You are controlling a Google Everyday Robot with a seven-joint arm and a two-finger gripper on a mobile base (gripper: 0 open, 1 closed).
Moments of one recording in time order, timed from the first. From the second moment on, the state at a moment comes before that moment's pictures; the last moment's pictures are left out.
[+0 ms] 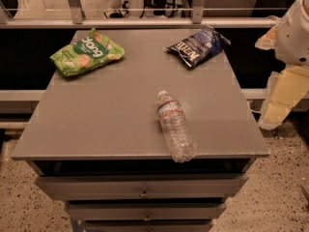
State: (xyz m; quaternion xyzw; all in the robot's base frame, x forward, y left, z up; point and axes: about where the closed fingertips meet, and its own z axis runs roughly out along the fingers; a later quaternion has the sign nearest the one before) arm 0.438 -0.217 0.977 -0.60 0.78 -0.03 0.16
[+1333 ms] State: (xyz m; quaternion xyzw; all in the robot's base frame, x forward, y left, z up) arm 0.626 -0.073 0.979 -0.63 0.69 0.05 0.35
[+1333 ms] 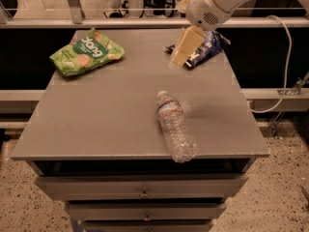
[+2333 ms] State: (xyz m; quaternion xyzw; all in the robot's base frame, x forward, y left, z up) arm 0.691 0.011 0.945 -0.66 0.63 0.07 0.40
